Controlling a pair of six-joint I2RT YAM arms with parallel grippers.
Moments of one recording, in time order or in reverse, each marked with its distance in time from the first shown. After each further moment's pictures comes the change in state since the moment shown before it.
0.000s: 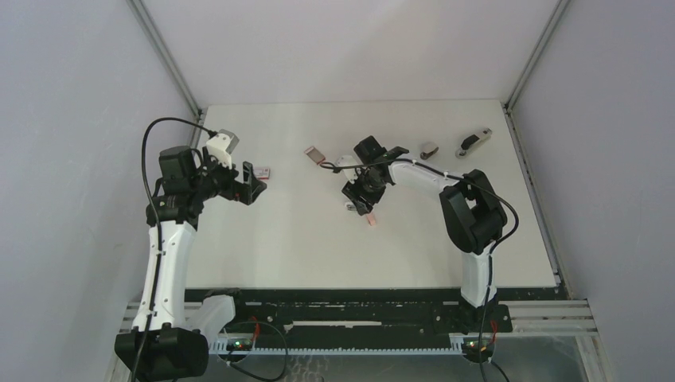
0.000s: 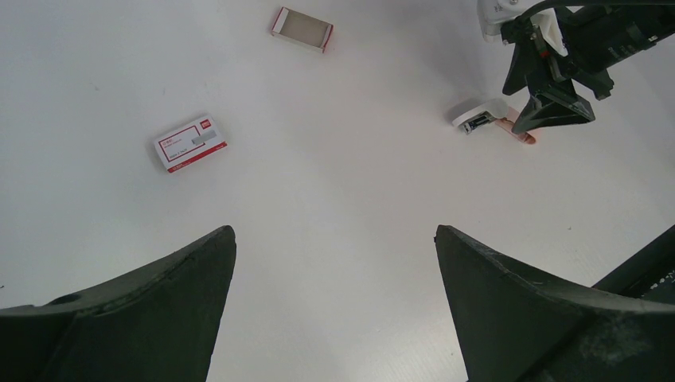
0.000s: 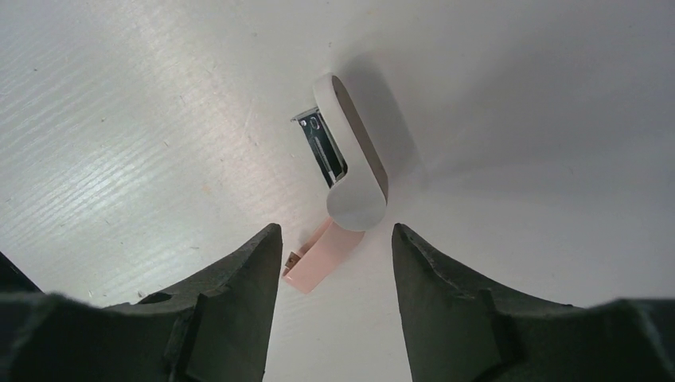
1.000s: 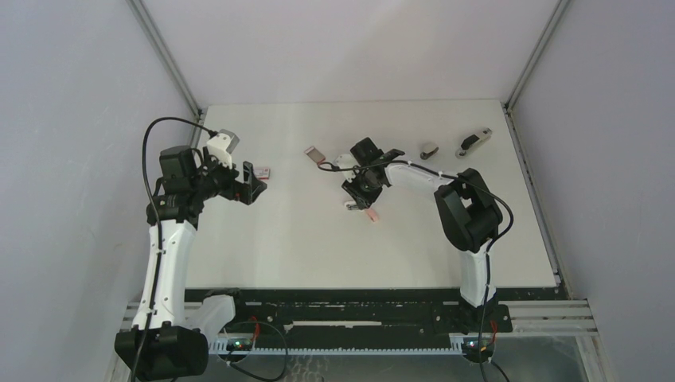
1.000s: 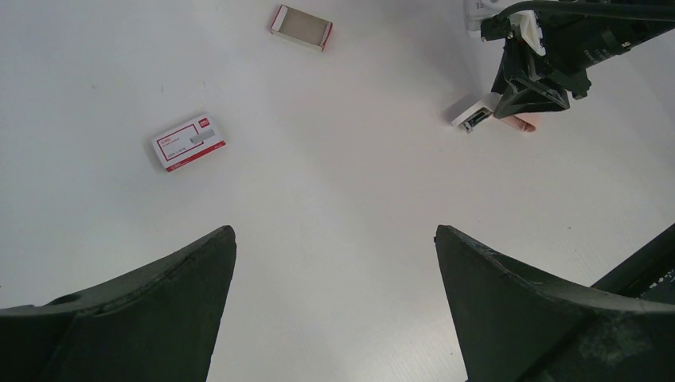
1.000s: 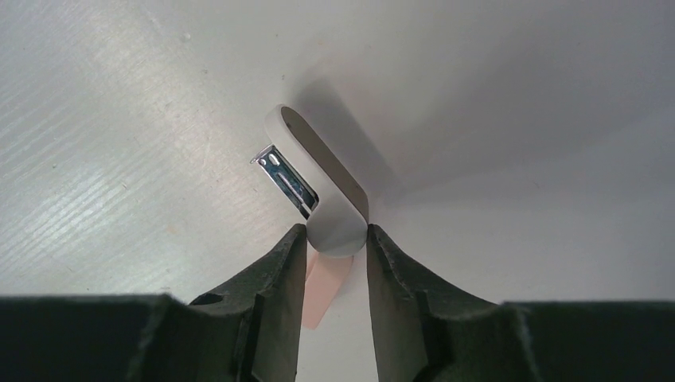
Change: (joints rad) left arm 0.000 0.006 0.000 0.000 0.002 0.000; right arm 0.021 0.035 0.000 0.072 0.077 0.043
